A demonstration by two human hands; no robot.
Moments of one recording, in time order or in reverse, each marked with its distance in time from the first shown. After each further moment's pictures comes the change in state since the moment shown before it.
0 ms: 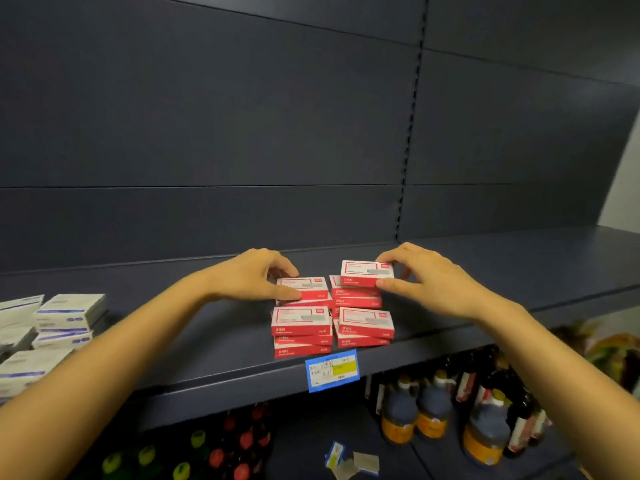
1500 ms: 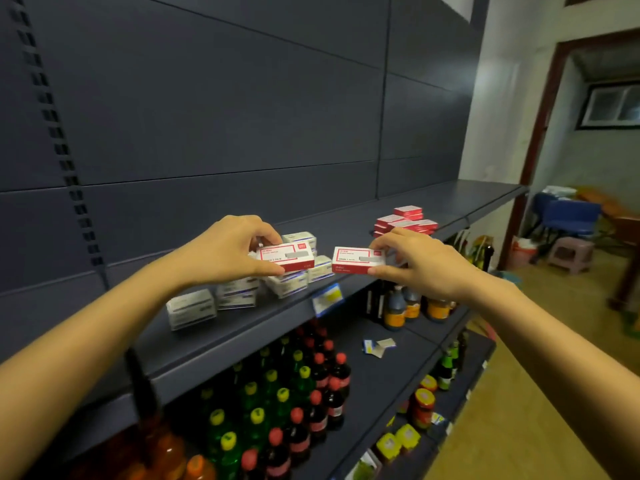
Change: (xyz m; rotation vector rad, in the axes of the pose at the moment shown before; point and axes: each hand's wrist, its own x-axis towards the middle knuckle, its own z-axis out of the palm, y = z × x) left_hand -0.325 -0.194 -0.160 0.061 0.077 0.427; right_hand -0.101 -0.440 0.084 -0.257 0.133 0.310
